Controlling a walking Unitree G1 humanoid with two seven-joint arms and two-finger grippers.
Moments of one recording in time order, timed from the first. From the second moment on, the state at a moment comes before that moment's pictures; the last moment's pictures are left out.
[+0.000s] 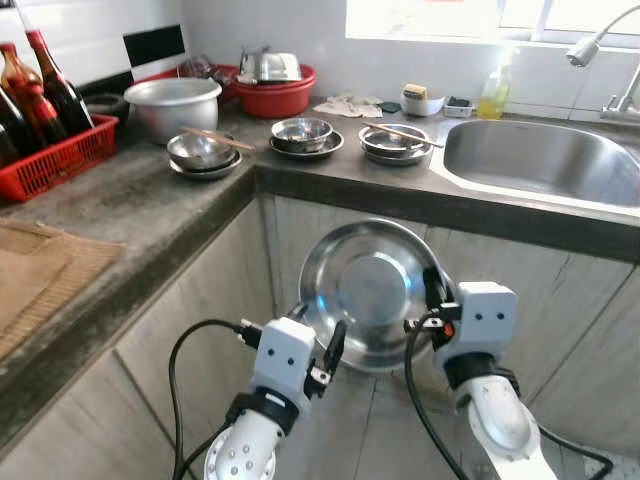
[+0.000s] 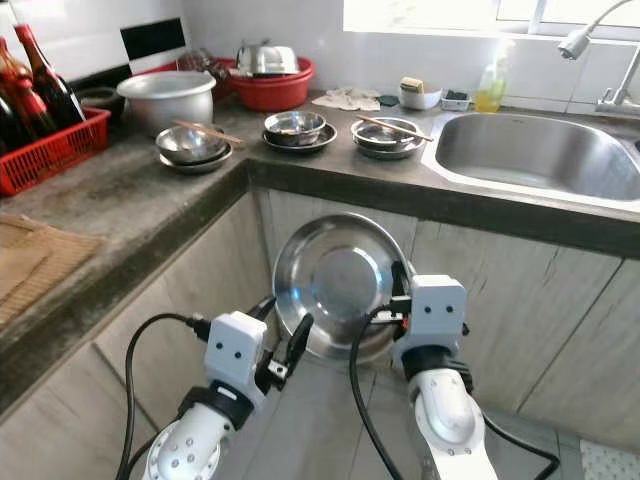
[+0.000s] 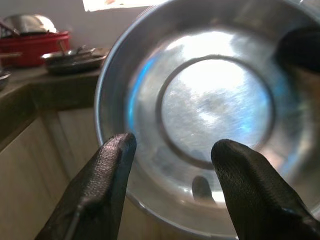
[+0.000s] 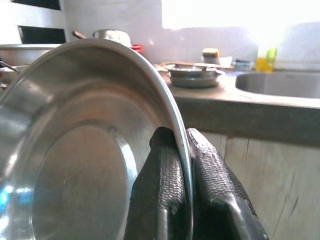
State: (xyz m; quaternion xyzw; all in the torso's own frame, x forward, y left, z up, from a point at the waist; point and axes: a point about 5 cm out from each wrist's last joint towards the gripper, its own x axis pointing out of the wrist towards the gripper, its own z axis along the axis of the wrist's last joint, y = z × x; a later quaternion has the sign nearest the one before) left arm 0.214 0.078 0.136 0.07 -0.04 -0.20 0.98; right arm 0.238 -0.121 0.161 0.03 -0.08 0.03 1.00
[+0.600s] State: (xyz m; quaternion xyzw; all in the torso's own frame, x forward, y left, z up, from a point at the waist) left arm 0.215 0.075 0.138 0.08 -0.05 -0.20 0.97; right arm 0.239 -0.117 0.159 0.02 -0.08 0.04 1.00
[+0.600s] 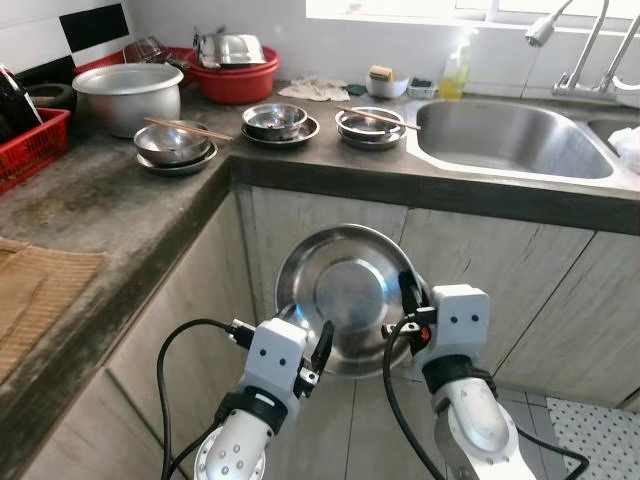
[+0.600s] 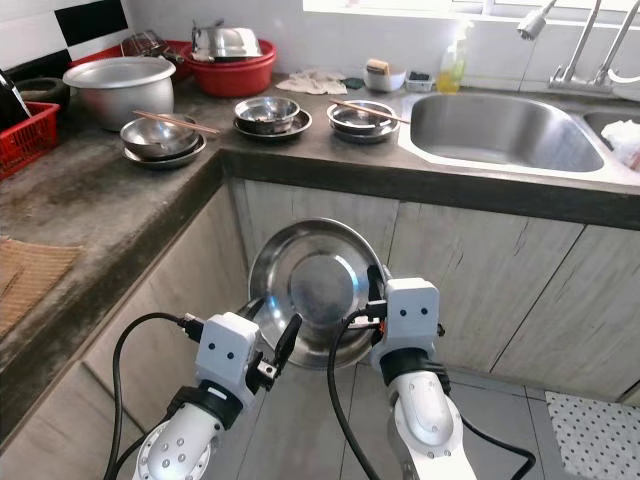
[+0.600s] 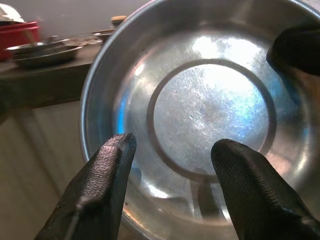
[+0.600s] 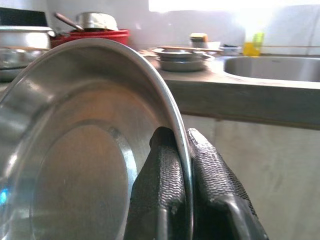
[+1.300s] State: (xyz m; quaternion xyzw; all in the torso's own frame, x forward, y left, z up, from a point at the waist) left arm 0.215 0.065 0.143 0.07 -0.06 -0.21 0.97; right arm 0.242 -0.131 0.161 0.00 -0.08 0.03 1.00
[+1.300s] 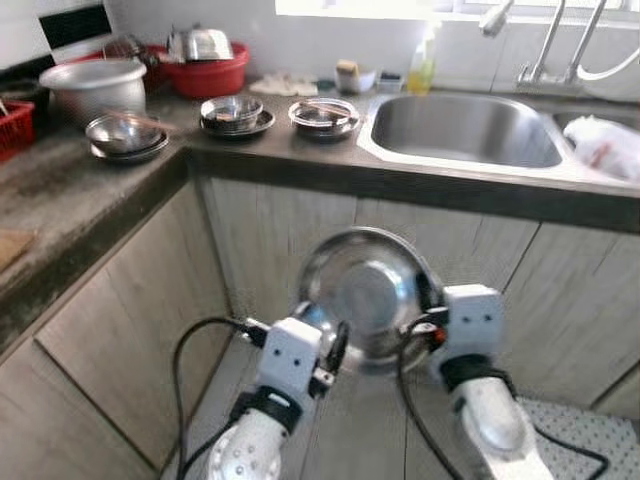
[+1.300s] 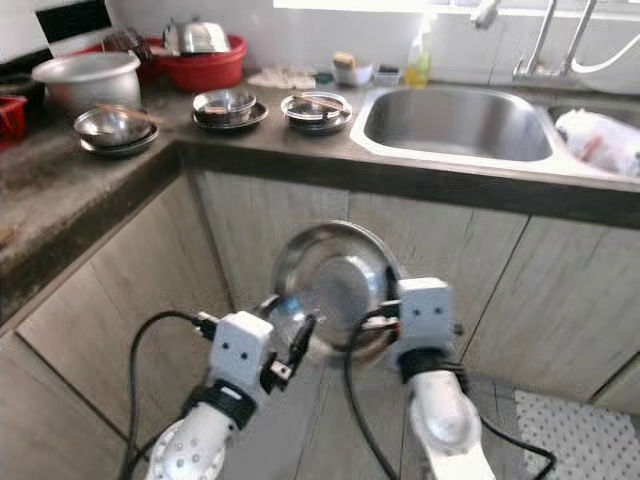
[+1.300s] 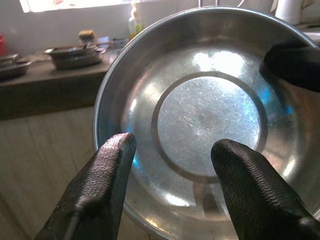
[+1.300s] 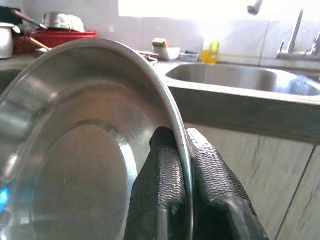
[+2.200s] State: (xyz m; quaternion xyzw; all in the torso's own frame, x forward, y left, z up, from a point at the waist) left arm 0.217 0.068 0.142 0.06 -0.05 -0.20 0.98; right arm 0.271 -0.144 0.222 -0.01 -0.18 0.00 0.98
